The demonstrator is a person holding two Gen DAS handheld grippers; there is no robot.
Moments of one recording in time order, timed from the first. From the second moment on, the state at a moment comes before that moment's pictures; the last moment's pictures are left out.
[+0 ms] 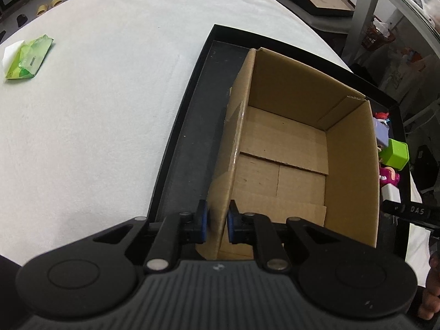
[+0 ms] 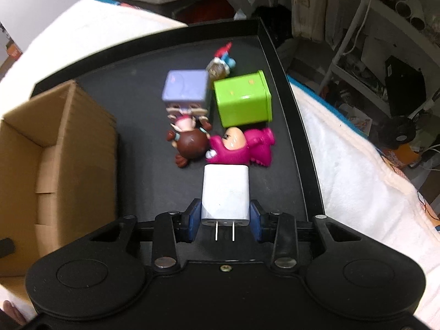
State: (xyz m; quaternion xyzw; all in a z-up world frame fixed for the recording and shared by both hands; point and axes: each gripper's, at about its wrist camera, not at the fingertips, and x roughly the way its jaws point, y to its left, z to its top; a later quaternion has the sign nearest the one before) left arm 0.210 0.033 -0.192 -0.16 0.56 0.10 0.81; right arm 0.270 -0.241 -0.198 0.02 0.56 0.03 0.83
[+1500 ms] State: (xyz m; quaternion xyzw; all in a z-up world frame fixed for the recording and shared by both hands) left arm 0.200 0.062 -0.196 -0.25 0.56 0.08 0.79; right arm 0.267 -0.095 -0.108 -0.05 0.50 0.13 0.86
